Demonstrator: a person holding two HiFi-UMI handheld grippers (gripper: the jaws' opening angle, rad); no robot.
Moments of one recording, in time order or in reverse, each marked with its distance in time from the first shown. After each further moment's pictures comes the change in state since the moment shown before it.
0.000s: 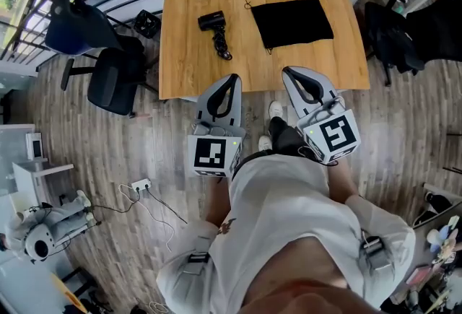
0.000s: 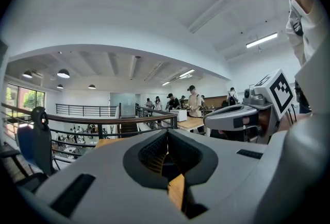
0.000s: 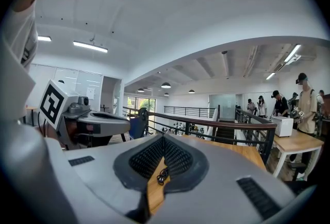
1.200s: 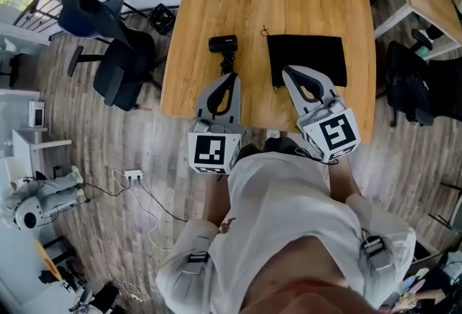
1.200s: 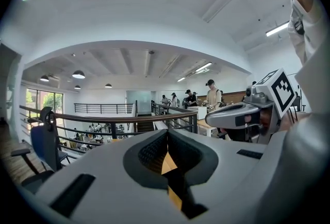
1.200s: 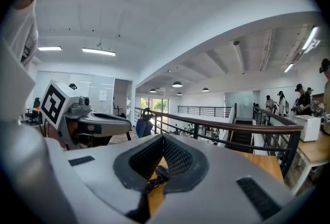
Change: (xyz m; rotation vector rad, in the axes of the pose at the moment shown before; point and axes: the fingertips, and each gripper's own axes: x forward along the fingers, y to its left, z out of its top) left arm 0.133 0.072 0.009 -0.022 0.038 0.193; right arm 0.125 -0.113 0.006 -0.014 -0.004 0.185
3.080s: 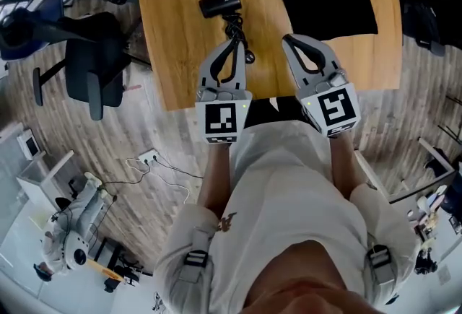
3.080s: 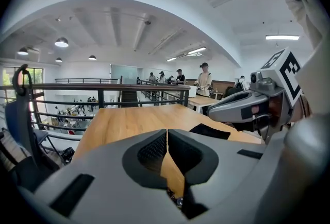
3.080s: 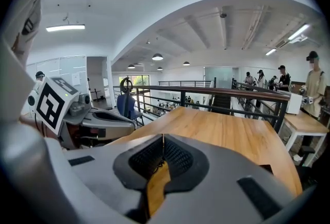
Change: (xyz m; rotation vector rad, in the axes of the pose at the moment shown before) left arm 0.086 0.111 -0.164 -0.066 0.252 -0.216; right arm 0.144 0.018 -0.134 0.154 0.314 -0.219
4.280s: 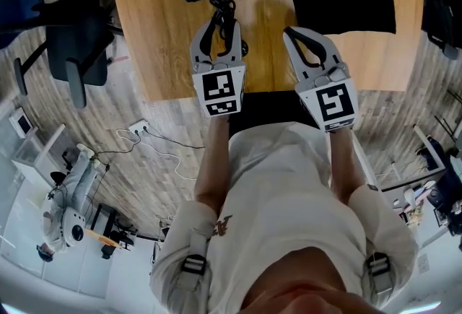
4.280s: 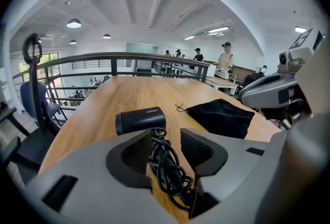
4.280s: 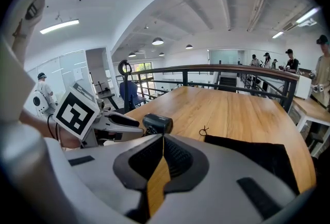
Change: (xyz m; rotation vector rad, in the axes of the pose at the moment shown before) left arm 0.078 0.031 -0.122 -0.124 0.242 0.150; right arm 0.046 -0.025 -0.092 0.043 0.167 0.075
